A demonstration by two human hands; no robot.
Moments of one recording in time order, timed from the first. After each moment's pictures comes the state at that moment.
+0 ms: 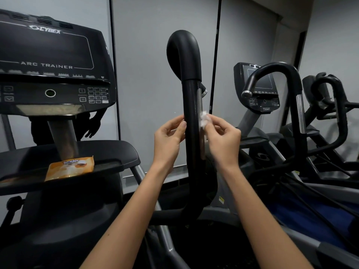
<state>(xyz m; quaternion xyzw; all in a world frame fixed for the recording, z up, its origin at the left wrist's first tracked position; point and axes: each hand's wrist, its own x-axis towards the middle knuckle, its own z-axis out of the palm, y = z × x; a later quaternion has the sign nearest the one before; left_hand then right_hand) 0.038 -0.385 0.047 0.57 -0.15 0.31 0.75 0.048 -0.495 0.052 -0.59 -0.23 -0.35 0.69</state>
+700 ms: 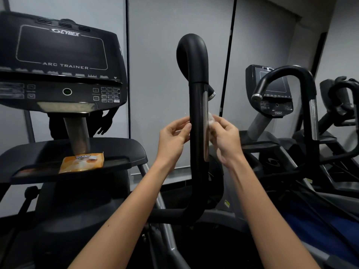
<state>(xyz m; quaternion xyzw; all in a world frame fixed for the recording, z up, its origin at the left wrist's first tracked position) 0.030 -0.385 0.053 0.60 -0.13 0.31 0.73 0.072 -0.499 0.065 -0.55 -0.23 -0.14 0.79</state>
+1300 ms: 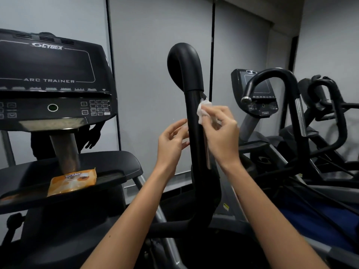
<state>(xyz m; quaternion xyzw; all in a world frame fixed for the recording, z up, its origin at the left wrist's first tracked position) 0.038 -0.375 0.062 0.58 -0.15 0.26 0.76 0.048 -0.482 0.080 -0.63 -0.27 -0.45 0.58</state>
